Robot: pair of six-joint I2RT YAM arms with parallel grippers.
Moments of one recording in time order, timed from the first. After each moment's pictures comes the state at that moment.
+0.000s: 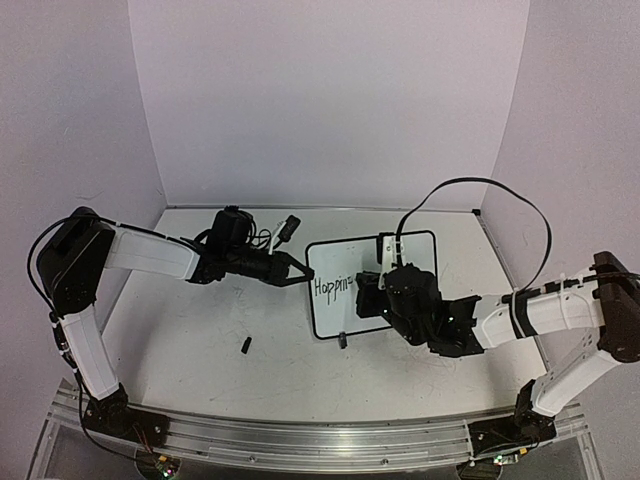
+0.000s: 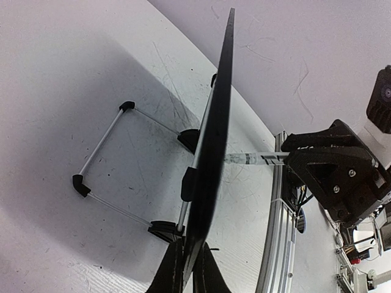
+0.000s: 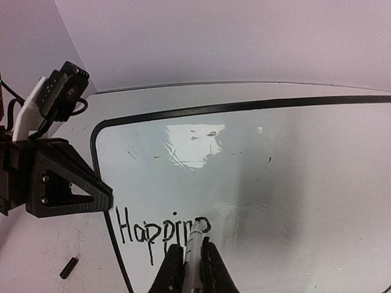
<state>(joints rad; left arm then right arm) -0.66 1.81 1.05 0.29 0.76 -0.40 1.08 1.51 0.76 0.38 0.63 0.48</state>
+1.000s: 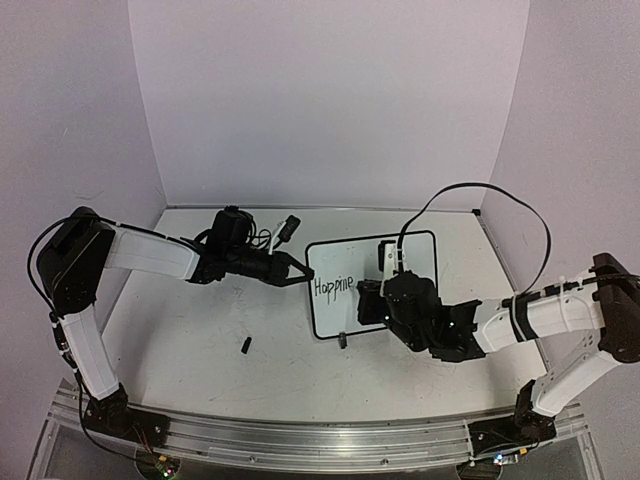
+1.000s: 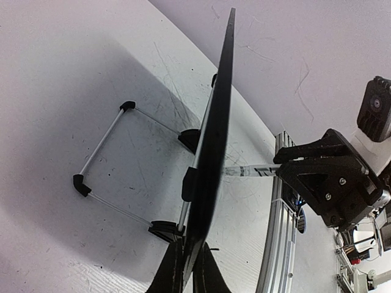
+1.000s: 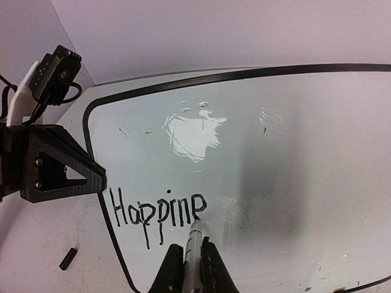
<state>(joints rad) -0.66 1.81 1.05 0.29 0.76 -0.40 1.09 1.50 0.73 0.35 0.63 0.54</state>
